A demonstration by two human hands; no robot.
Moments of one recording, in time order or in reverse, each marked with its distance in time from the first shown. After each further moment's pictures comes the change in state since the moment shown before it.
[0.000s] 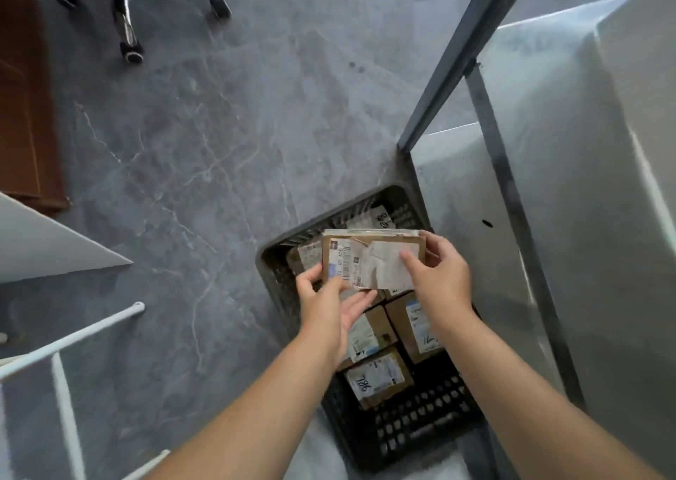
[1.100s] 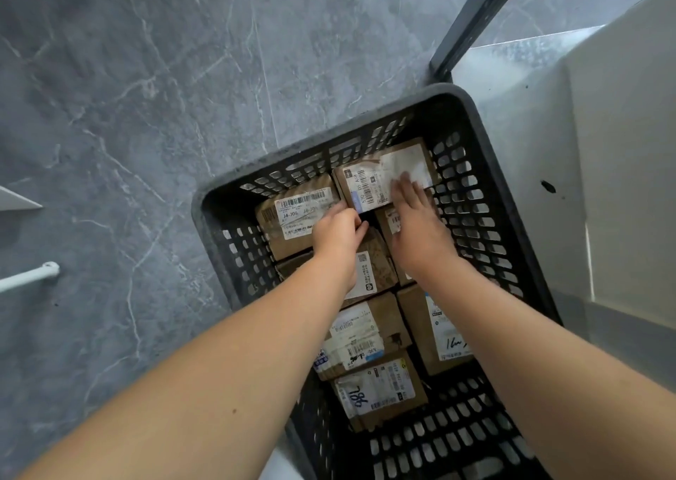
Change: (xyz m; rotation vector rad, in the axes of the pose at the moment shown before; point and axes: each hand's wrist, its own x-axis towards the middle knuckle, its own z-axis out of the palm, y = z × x) left_hand 0.219 -0.067 0.016 -0.001 0.054 0.001; right_hand 0.152 0.156 0.091 -1.127 -0.369 -0.372
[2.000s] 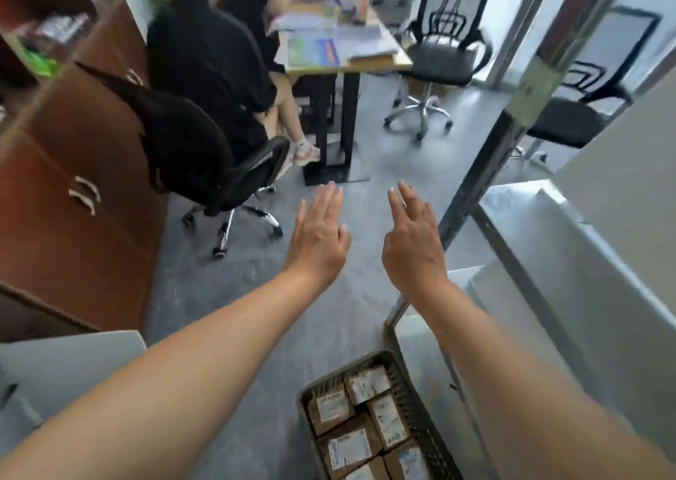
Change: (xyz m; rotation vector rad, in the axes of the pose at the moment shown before) left_hand -0.521 0.382 -0.007 1.167 -0.019 1.689; right_hand -0.326 -0.282 -0.523 0.012 0.936 -0.266
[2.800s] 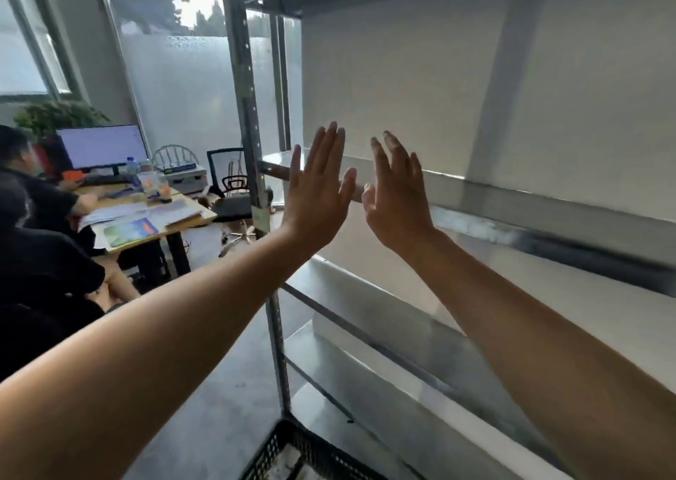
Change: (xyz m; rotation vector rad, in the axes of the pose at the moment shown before) left_hand -0.166 0.408 -0.214 -0.060 0.306 0.894; right_hand -0.257 -0.022 -0.436 -0.376 0.744 0.168
